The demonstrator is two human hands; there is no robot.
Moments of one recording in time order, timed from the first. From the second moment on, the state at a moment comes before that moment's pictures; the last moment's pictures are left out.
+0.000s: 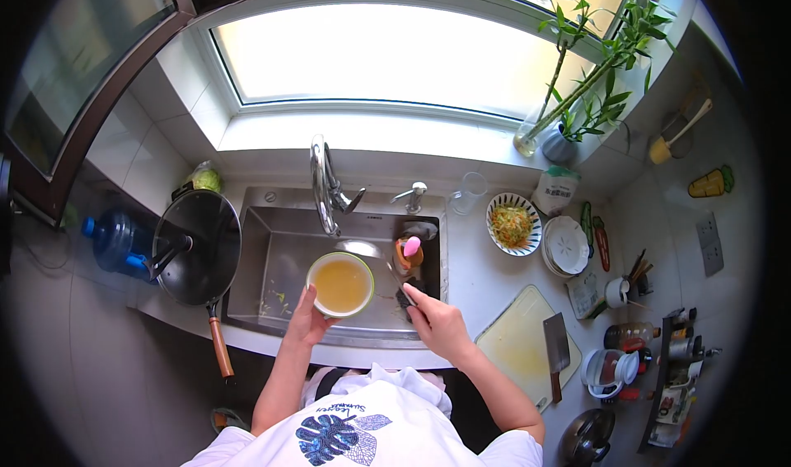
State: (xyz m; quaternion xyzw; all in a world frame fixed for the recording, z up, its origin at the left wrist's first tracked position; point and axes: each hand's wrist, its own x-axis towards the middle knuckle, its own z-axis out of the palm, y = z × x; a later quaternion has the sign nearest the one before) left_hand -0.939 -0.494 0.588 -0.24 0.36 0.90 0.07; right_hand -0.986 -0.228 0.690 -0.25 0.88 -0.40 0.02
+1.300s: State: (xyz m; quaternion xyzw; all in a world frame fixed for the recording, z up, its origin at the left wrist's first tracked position) left_hand -0.939 -0.521 0.579 -0.35 0.43 0.83 -0.08; right_hand -1.010 -0.246 0.604 -0.41 0.90 -0.15 0.02
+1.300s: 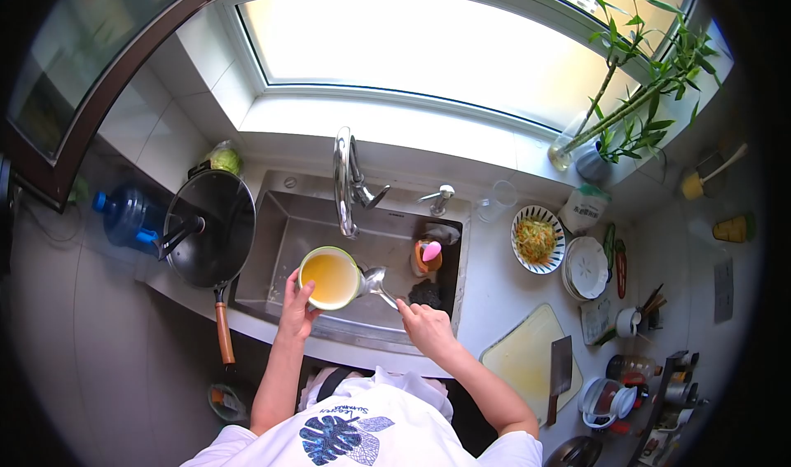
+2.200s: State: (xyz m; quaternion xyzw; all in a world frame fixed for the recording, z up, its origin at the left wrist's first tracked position) left_hand -0.951 -0.521 0.590 -0.37 0.48 0.78 -0.16; right_hand -1.178 -0.303 0.584 -0.55 0.83 0.01 -0.13
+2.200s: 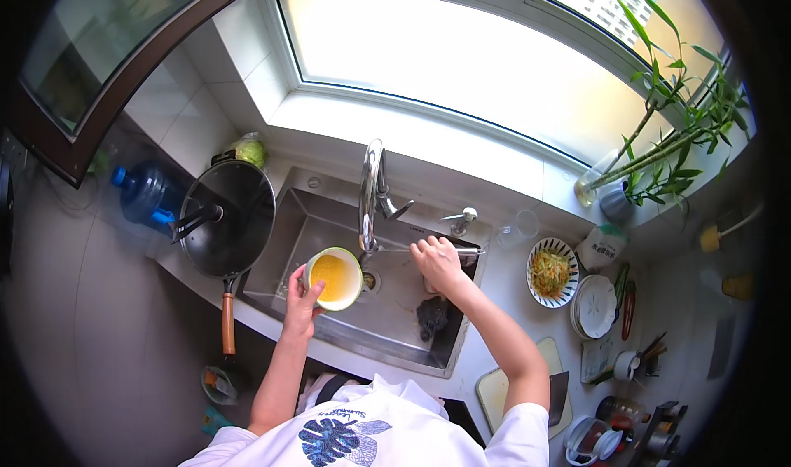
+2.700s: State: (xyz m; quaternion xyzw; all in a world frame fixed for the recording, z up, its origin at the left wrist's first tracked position) left_hand -0.952 -0.518 0.600 -0.36 0.52 0.75 -0.18; right_hand -1.248 -0.373 0.575 -0.47 0.88 0.10 -0.06
